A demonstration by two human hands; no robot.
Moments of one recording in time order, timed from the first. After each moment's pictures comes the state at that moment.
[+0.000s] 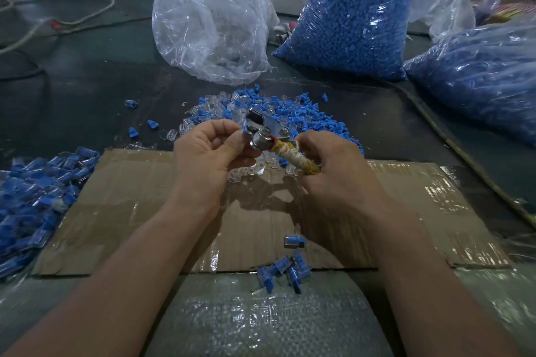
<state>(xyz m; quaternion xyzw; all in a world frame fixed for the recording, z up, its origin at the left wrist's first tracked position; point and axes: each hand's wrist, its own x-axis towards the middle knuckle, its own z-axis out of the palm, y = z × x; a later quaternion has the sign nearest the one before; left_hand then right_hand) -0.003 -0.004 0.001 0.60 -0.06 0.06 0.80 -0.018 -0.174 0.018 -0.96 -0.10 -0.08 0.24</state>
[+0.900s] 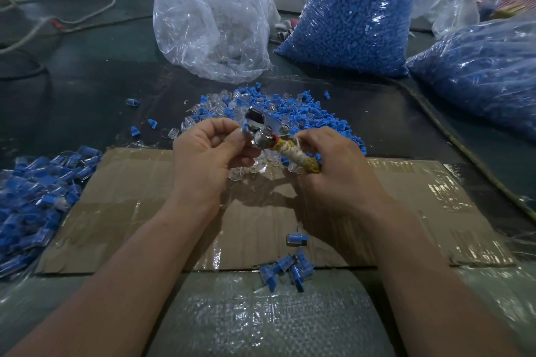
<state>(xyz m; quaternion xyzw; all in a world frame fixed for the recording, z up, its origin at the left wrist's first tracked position) -0.003 -0.002 0.000 0.61 -0.05 0.07 0.79 -0.018 -0.172 0.016 -0.96 -0.11 -0.09 0.24</state>
